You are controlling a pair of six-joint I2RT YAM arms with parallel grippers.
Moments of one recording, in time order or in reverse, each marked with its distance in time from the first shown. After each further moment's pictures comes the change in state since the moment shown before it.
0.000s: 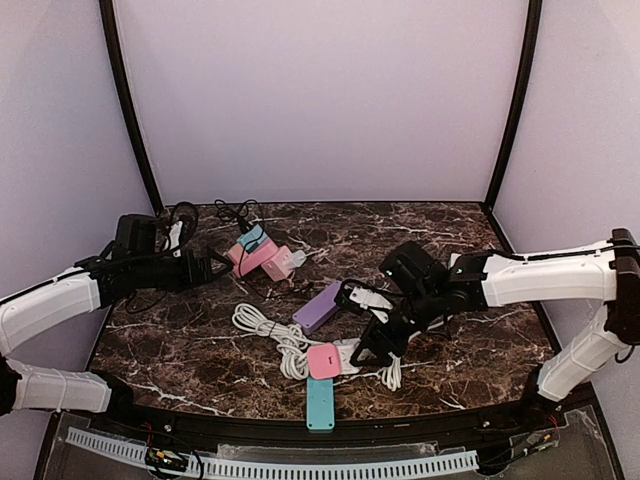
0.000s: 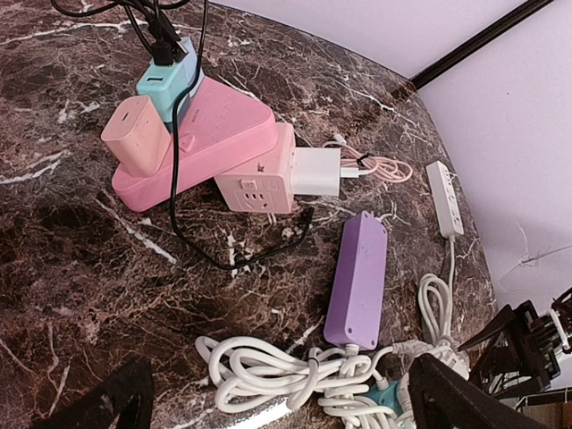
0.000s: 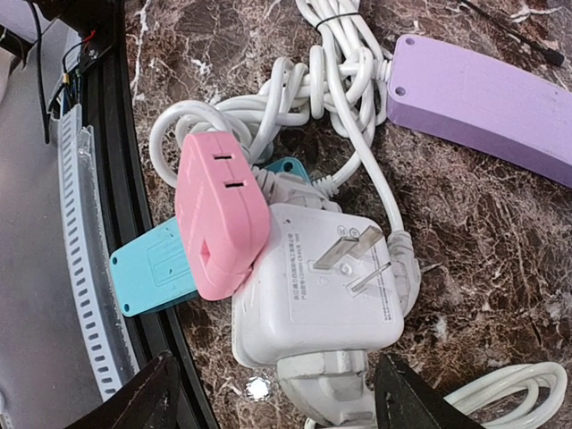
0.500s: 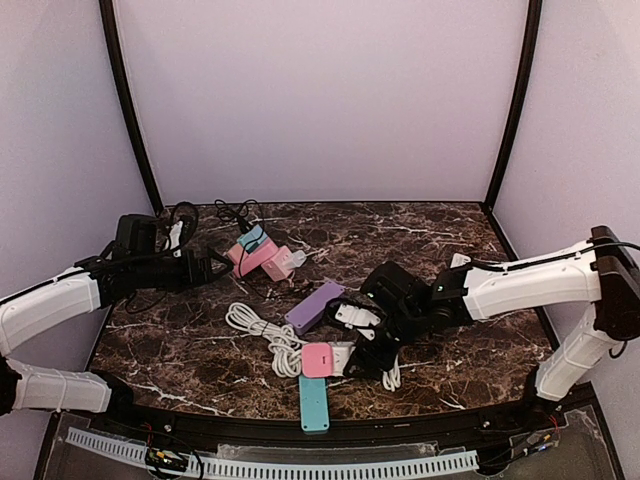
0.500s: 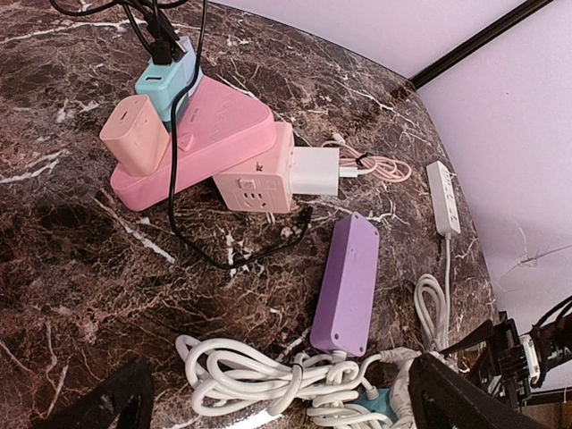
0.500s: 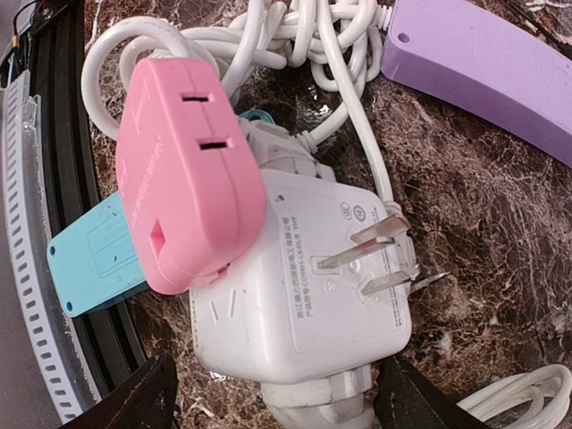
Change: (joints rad) left arm -0.001 0.000 0.000 0.000 0.002 -0.003; right arm 0.103 0.095 0.007 0.037 0.167 -0.009
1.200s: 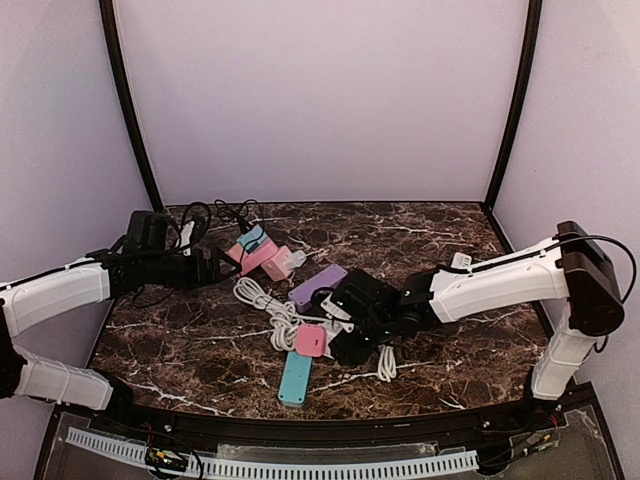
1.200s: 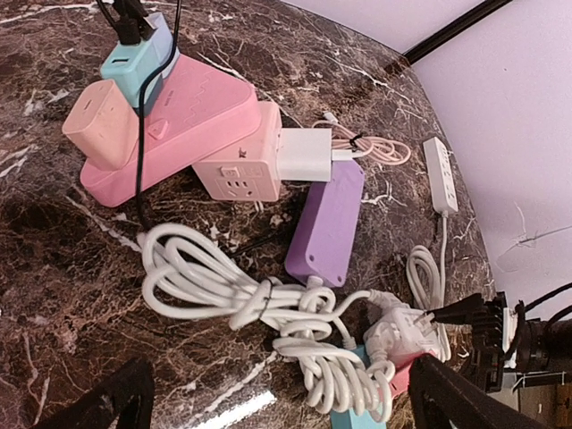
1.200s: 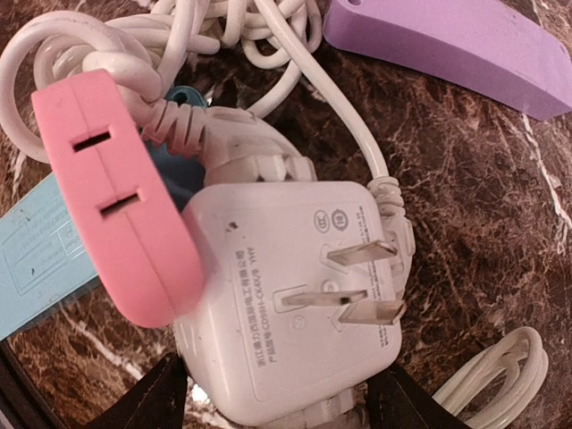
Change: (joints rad) left arm -0.010 0.092 0.040 0.003 0.042 0.025; right arm 0.059 0.161 0.127 -0.002 0.365 0.208
